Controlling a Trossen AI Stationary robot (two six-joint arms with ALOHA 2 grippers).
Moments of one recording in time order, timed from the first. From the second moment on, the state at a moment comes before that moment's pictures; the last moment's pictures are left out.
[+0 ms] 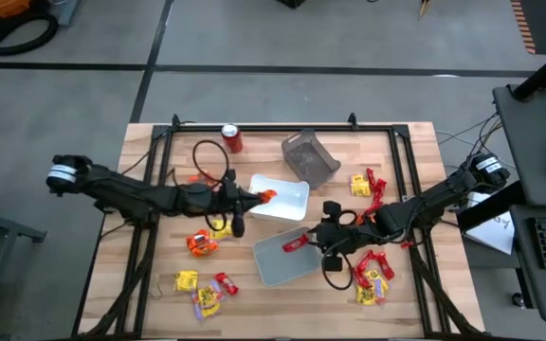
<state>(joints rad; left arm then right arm) -0.12 1.28 0.58 0.54 -0.31 -0.16 0.41 1.42 0.91 -0.25 0.37 0.23</state>
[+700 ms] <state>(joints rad) -0.10 1.45 0.61 0.53 -0.33 -0.35 0.41 1.42 0.91 -0.25 0.37 0.27</state>
